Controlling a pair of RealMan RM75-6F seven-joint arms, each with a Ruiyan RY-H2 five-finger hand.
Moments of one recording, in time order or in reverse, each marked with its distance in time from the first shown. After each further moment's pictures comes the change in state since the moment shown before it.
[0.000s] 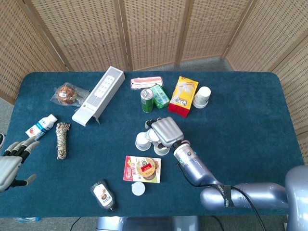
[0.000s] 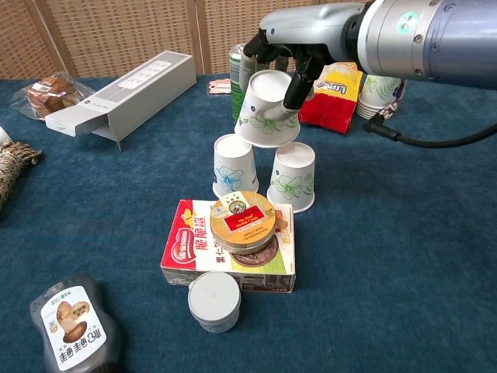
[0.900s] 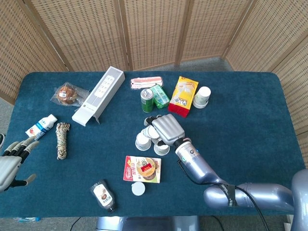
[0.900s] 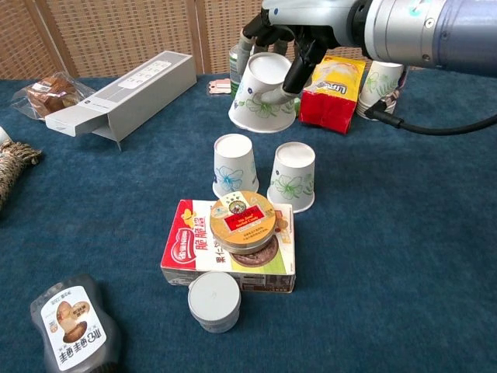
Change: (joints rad) left arm 0.003 0.002 0.000 -0.001 0.003 0.008 -0.005; right arm -0.052 0.010 0.041 0.027 -0.104 -0.040 0.079
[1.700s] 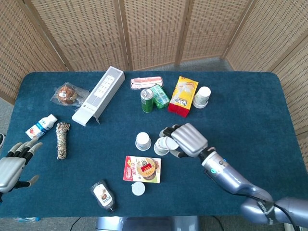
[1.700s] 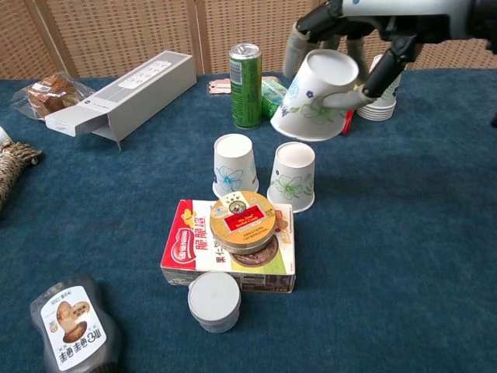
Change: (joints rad) left arm 0.004 -0.021 0.003 -0.023 0.000 0.009 0.072; right arm -0.203 0.243 -0.085 -0.111 -0.472 -0.076 0.301
